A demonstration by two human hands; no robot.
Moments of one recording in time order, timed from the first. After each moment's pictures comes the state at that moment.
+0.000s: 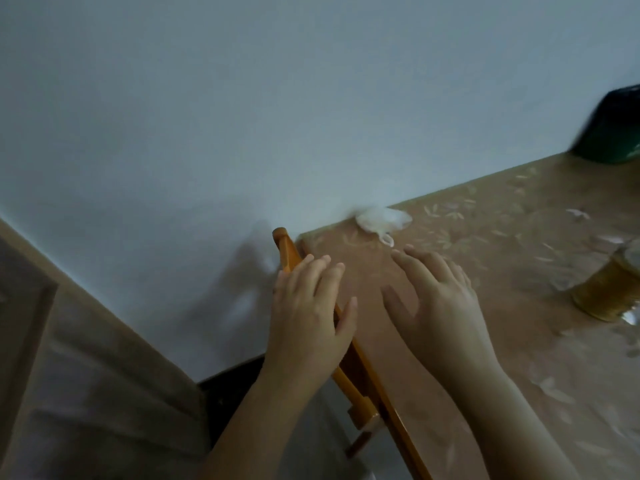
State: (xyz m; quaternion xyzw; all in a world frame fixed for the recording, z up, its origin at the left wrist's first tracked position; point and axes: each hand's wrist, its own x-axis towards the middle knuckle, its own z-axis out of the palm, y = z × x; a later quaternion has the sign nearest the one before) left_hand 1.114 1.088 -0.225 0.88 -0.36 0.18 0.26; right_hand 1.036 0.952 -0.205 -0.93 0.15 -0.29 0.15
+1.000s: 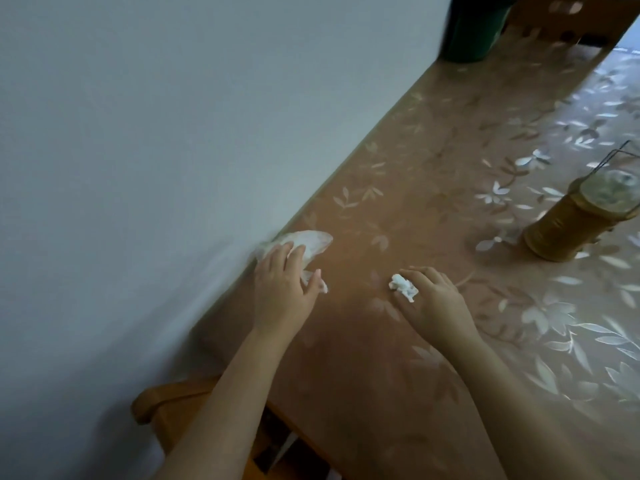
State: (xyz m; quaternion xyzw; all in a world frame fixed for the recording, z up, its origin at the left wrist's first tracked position) left_hand 1.354 0.834 -0.347 0.82 -0.52 0.02 0.22; right_hand 1.151 0.735 -0.378 -0.84 0.45 -0.23 0.20
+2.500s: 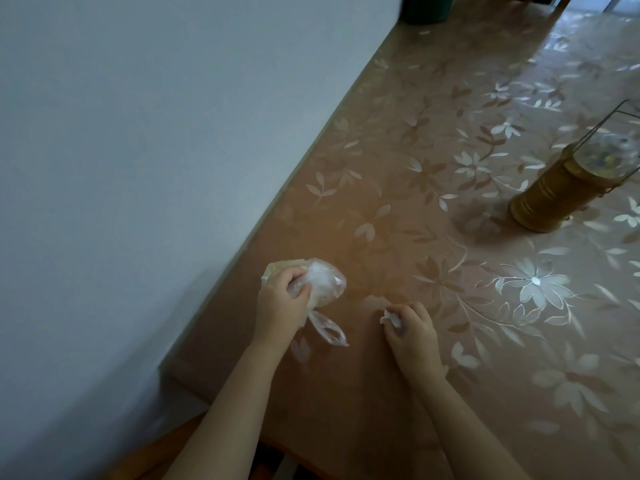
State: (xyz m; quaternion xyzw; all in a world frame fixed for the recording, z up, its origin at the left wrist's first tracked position) left_hand 1.372 0.807 -0.402 0.79 -0.41 -0.24 0.38; right_hand 1.171 0.776 -0.461 -0.71 0.58 -0.27 0.30
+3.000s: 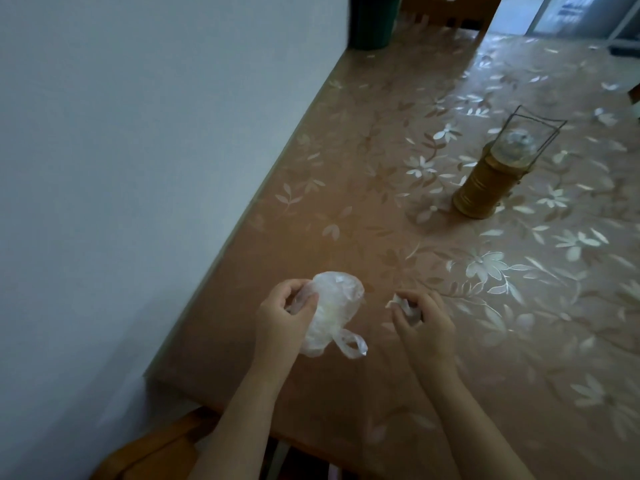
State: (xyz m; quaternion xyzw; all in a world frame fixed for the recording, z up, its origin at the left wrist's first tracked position) left_hand 1.316 0.849 -0.341 0.72 -0.41 -0.31 0.46; right_hand 1.134 0.809 -0.379 -0.63 0.60 -0.41 0.26
